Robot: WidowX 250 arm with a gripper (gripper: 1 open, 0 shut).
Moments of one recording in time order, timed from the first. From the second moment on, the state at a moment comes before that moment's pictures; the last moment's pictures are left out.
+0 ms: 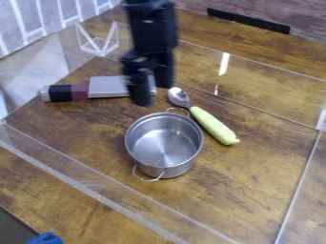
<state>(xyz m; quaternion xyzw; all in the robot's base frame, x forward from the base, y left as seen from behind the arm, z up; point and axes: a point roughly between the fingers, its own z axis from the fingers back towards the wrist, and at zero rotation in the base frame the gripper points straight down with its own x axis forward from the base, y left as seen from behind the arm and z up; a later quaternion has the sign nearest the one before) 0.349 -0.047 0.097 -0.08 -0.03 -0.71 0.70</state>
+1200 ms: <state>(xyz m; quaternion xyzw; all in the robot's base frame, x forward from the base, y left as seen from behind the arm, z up) 0.394 -0.125 0.049 -0.08 -0.04 -0.77 0.63</state>
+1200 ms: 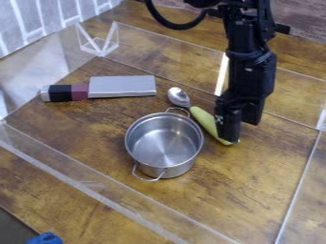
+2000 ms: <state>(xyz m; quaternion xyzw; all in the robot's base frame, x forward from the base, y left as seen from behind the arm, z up) 0.403 -0.107 0.029 -0.09 -0.04 -0.79 0.61</state>
